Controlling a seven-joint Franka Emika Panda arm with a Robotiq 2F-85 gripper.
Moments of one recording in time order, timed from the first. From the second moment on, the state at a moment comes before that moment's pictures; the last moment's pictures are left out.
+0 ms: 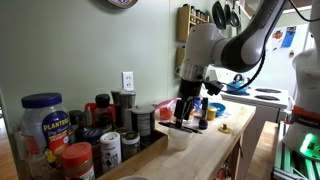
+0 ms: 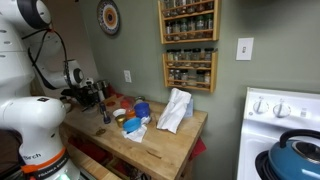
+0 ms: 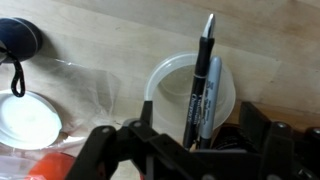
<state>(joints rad) 0.40 0.04 0.38 -2.54 -0.15 2.76 0.64</state>
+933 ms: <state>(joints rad) 0.42 -0.32 0.42 -2.62 0.11 2.55 0.67</state>
